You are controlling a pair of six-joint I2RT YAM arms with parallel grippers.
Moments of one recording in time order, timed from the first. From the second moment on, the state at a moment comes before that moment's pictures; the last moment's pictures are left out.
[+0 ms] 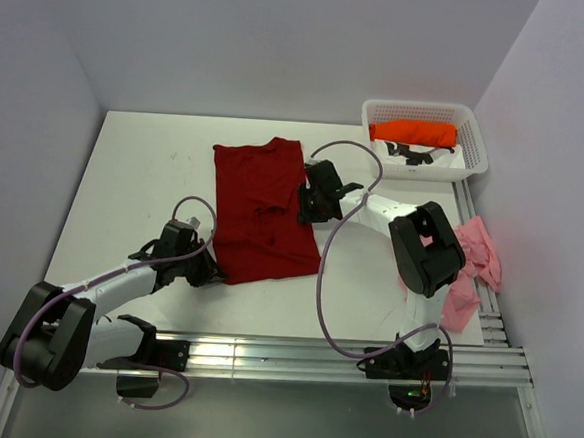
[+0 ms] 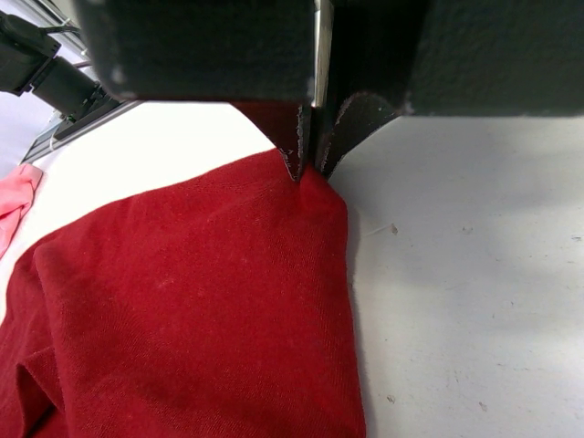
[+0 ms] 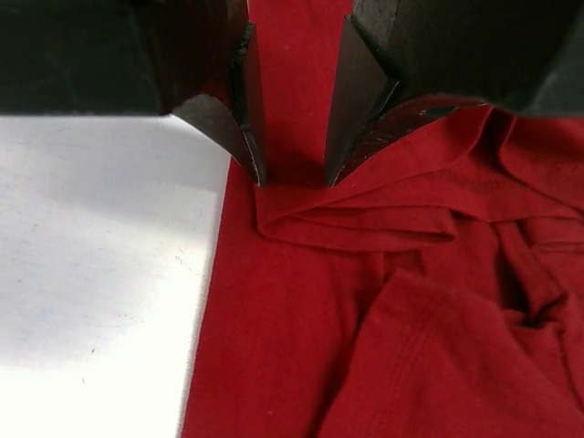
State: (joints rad) left arm -0.36 1.17 0.36 -0.11 0.29 -0.86; right arm 0.55 1.88 1.22 -0.28 -0.02 0.40
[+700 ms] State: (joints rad) left arm -0.37 1.16 0.36 -0.11 0.27 -0.86; right arm 0.53 1.92 1.23 -0.27 -0.06 0.42
